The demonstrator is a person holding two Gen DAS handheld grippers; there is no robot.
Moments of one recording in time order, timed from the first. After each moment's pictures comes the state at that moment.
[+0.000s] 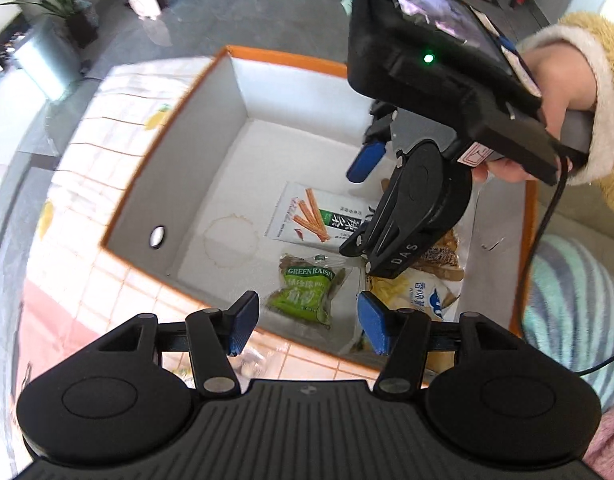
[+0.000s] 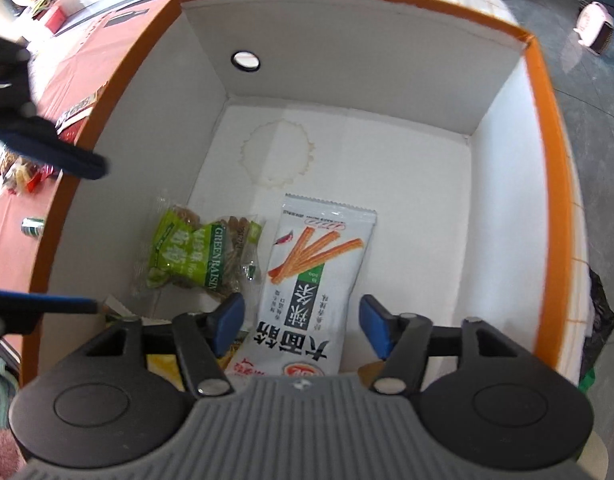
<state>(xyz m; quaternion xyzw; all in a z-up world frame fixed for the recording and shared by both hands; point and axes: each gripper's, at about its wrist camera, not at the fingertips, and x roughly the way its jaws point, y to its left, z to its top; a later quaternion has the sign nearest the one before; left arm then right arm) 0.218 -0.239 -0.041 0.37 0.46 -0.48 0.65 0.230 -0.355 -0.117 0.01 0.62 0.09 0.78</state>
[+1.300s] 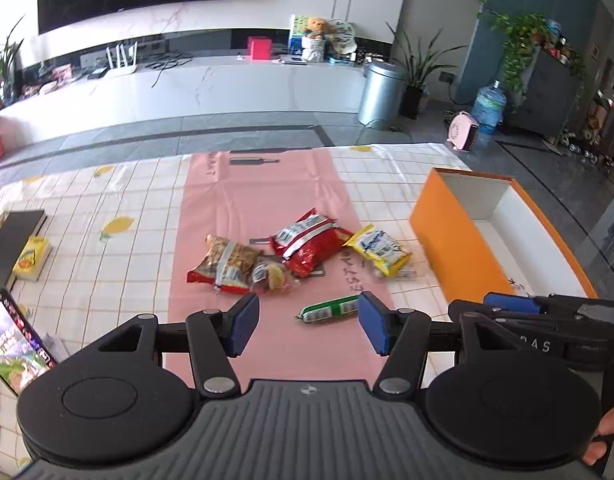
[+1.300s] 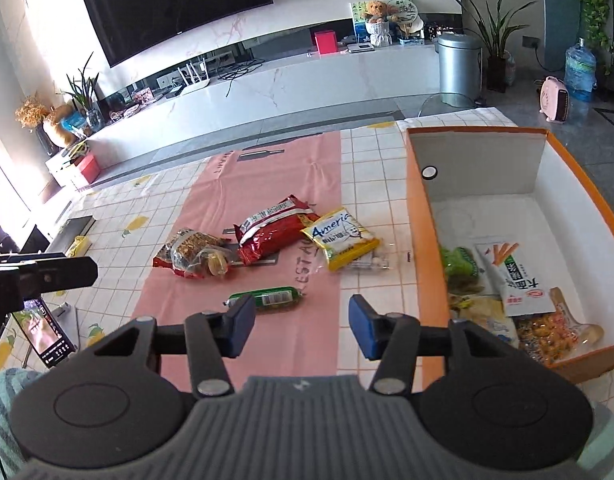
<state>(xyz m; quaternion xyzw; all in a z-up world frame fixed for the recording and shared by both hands) 0.090 0.067 0.014 -0.01 0.40 -0.14 0.91 0.058 -0.147 -0.034 0.10 0.39 0.06 0.91</state>
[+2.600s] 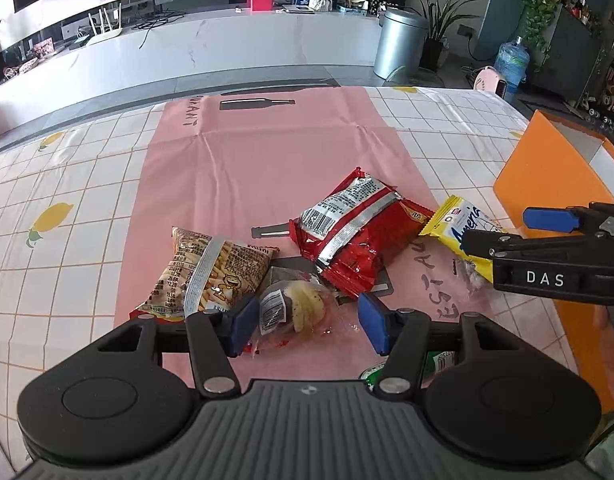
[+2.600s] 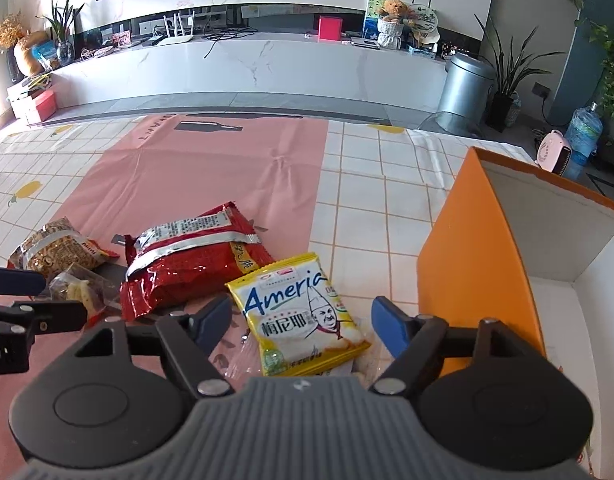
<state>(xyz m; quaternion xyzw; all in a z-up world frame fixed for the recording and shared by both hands) 0.218 0.042 -0.110 0.03 0.45 -0.13 0.88 0.230 -0.139 -0.131 -0.03 0.40 0.02 0.91</state>
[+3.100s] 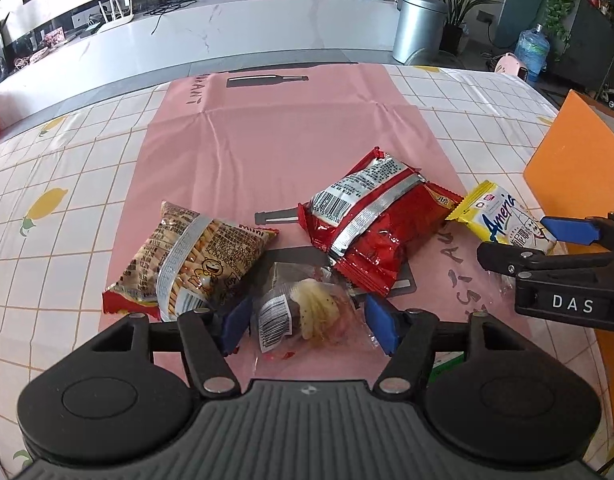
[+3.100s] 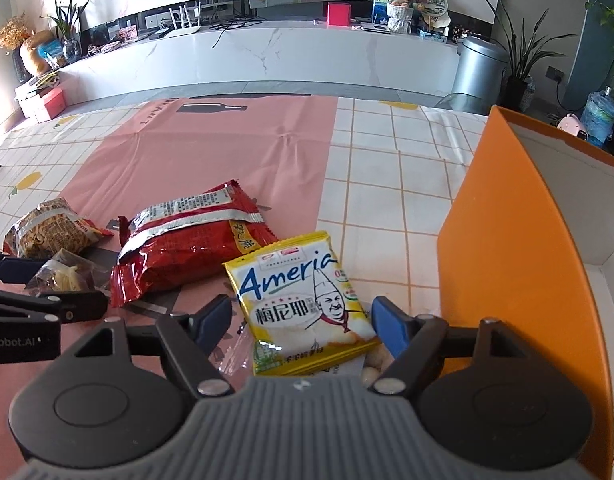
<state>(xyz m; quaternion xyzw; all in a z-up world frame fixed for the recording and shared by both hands) 0.232 0.033 -0.133 0.03 0.47 -0.10 0.88 0.234 -0.143 -0.153 -0.02 0.42 0.04 0.91</state>
